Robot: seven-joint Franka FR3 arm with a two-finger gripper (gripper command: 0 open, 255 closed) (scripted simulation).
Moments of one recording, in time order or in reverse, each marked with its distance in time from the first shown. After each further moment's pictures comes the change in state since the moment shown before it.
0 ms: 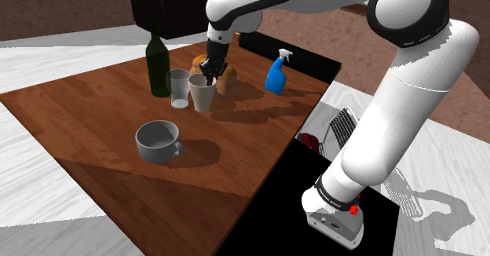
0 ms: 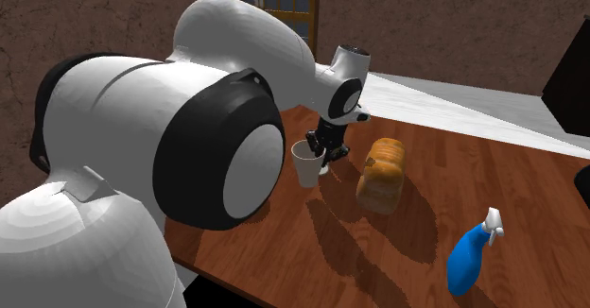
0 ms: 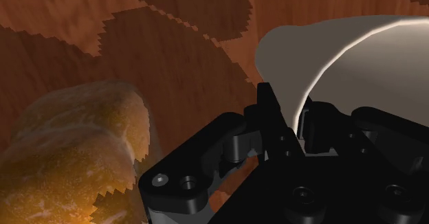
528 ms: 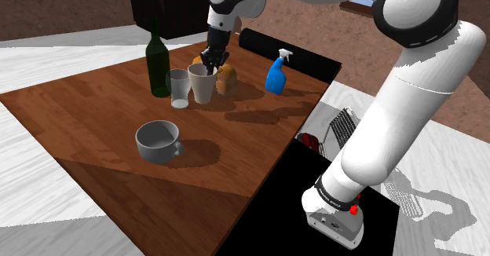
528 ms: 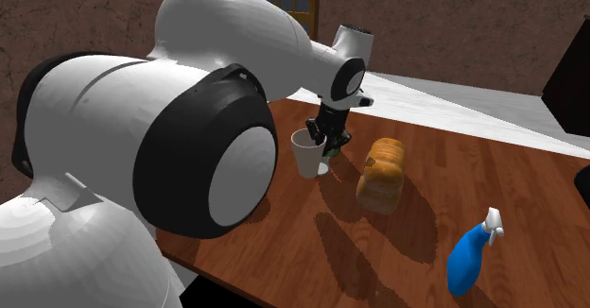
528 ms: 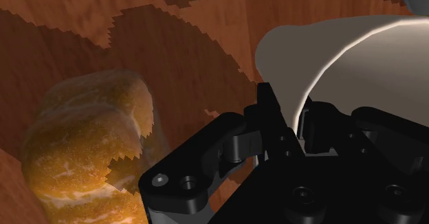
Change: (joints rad) arm -0.001 -0.033 -0.001 0.069 -0.006 -0.101 0.016
